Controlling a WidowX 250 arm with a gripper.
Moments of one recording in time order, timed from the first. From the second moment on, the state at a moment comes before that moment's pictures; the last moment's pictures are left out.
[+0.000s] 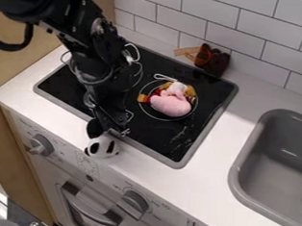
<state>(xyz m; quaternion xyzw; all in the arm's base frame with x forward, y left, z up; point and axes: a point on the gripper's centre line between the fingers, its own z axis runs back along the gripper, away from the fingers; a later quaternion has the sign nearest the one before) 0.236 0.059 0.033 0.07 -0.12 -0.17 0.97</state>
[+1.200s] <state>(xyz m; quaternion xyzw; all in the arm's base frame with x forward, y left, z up) 0.239 0.179 0.073 0.10 -0.06 -0.28 0.95</state>
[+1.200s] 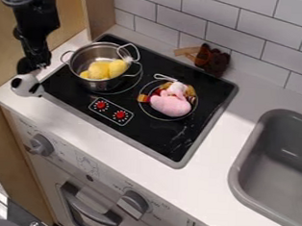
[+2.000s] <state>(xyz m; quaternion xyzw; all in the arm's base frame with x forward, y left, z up) 0.255 0.199 0.034 0.08 -0.13 -0.28 0.95</state>
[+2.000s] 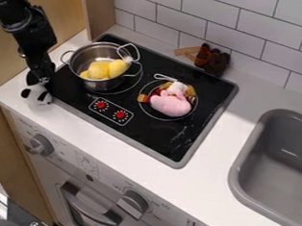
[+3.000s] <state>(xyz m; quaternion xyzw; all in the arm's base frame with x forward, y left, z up) 0.254 0.181 0.044 0.08 -0.10 -0.27 0.95</state>
